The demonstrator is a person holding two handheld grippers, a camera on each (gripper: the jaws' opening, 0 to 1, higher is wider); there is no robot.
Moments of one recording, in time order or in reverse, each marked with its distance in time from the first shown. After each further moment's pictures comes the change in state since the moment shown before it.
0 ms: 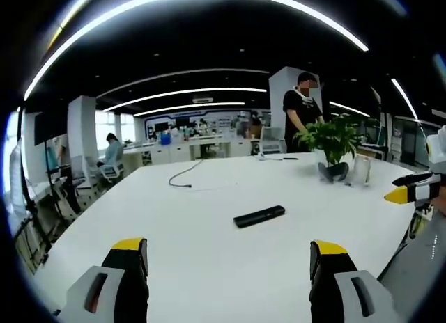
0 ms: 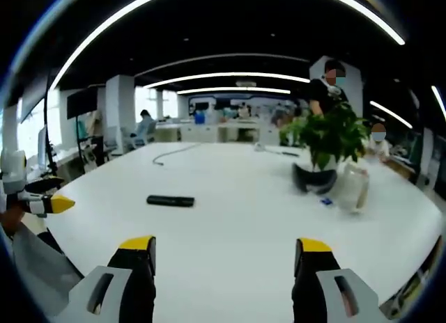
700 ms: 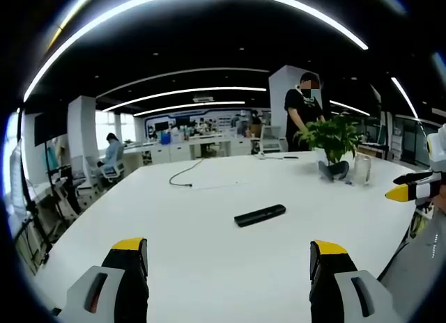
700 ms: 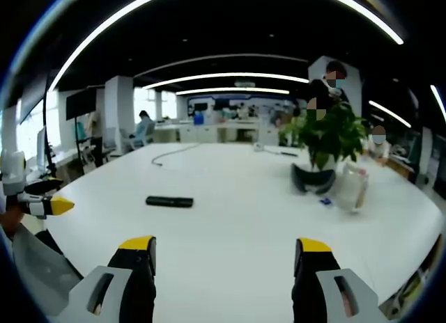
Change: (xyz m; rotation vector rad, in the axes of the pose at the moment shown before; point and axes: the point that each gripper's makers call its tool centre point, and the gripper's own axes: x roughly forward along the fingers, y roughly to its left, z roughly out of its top) left arm 0.000 0.001 -0.001 0.002 0.006 0.004; right arm 0.000 -0.002 0.000 0.006 -0.002 -0.007
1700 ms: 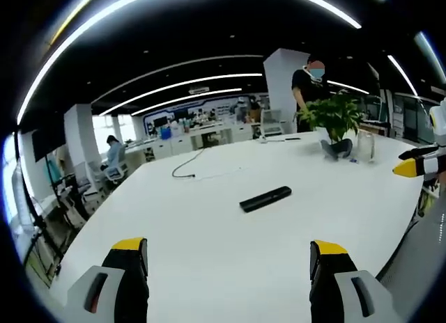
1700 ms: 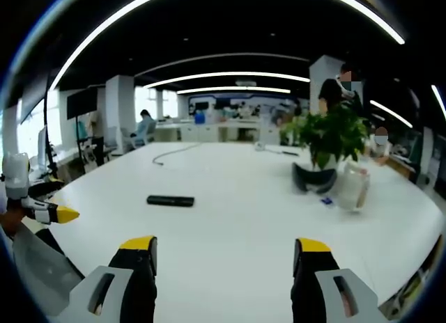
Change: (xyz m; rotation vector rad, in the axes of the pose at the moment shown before) left arm 0.007 0.002 -0.018 0.110 0.091 0.034; right arm 0.001 0.001 0.000 -0.002 0.003 0.009
